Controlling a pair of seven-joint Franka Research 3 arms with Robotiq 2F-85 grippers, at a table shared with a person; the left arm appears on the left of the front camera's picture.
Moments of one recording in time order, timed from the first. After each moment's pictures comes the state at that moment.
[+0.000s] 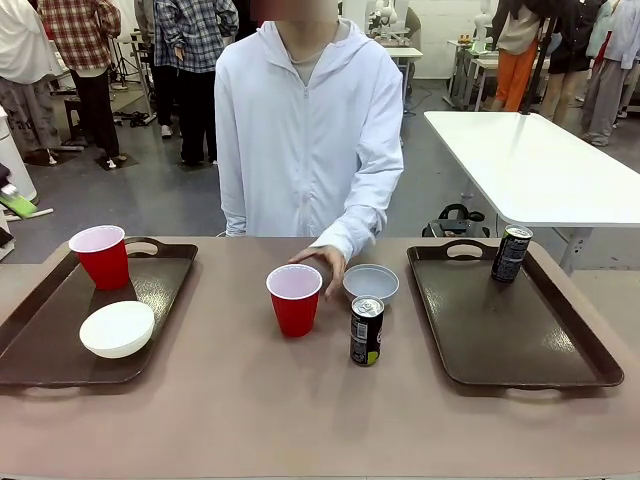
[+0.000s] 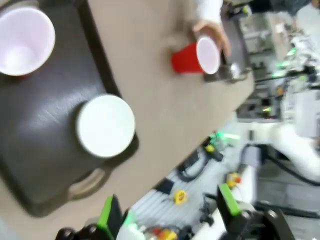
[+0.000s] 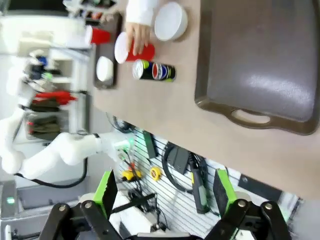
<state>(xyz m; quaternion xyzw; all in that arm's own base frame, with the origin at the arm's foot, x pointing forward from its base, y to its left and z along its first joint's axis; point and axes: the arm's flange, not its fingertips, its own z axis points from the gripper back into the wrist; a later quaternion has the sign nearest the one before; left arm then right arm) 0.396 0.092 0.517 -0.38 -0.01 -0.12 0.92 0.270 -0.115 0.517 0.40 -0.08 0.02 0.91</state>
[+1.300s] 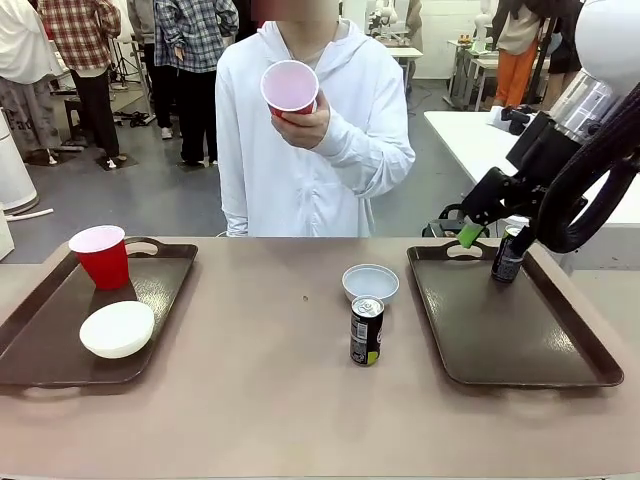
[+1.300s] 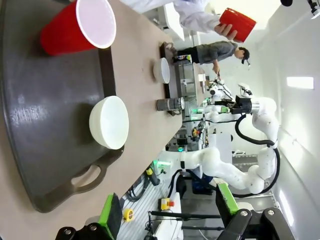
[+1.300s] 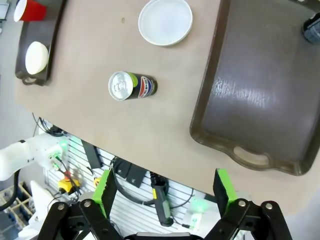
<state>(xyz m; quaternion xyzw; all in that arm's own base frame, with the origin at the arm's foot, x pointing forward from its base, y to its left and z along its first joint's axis) 0.372 0.257 0.410 -0.59 -0.04 0.00 0.81 0.340 0.102 0.541 0.17 -0.06 0.11 0.98</state>
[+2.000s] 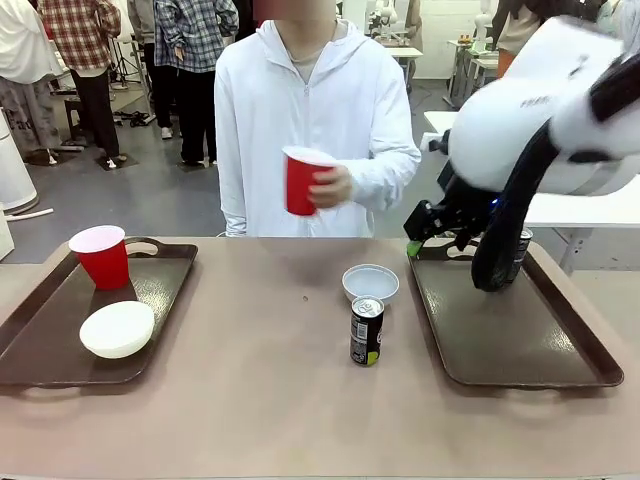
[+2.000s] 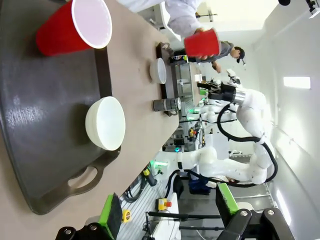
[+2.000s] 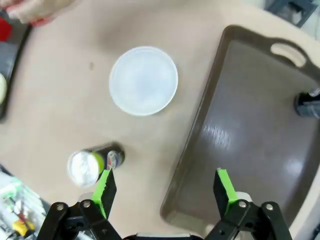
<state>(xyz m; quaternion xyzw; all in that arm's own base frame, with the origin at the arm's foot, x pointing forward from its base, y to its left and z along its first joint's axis) 0.372 0.255 0.408 -0.59 -0.04 0.00 0.80 0.411 0.168 0.471 0.08 -0.16 0.16 0.97</state>
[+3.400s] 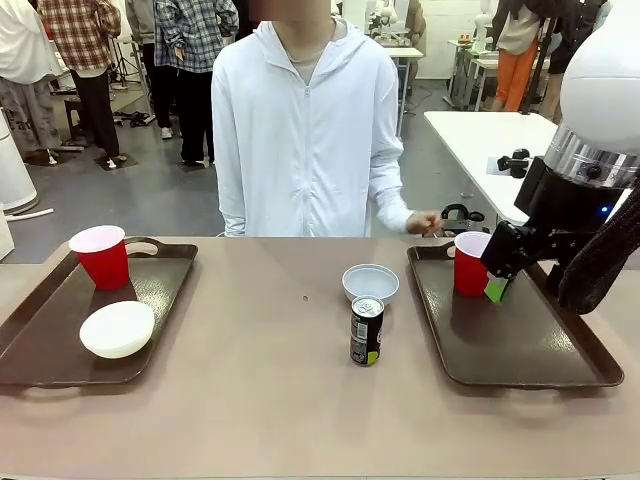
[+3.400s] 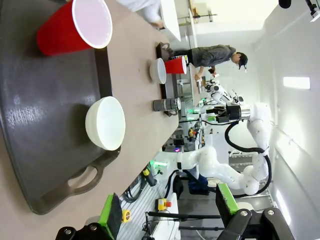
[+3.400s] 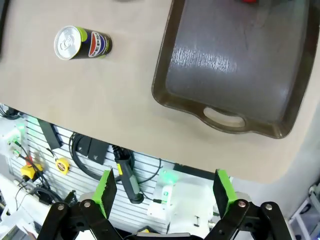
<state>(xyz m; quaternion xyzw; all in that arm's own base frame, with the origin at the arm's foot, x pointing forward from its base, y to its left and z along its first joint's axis) 0.372 0.255 0.408 -0.59 -0.04 0.00 0.80 0.309 0.106 0.511 0.06 -0.01 0.12 0.99</state>
